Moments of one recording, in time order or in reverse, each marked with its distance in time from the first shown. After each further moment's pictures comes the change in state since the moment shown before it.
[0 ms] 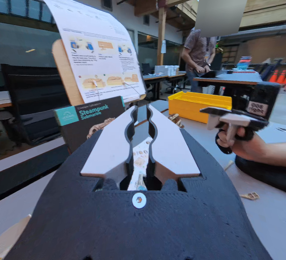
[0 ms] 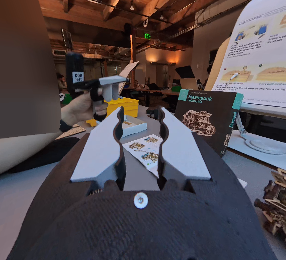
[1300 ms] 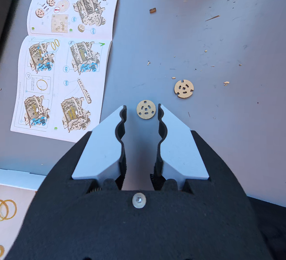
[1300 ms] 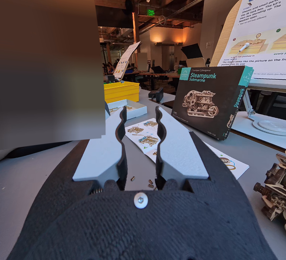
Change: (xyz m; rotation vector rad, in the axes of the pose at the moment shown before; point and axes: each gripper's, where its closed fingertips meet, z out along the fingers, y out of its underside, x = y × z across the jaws) left arm 0.045 0.202 -0.078 -1.024 0.411 0.299; right arm 0.019 0.035 0.003 -0.119 -0.028 0.054
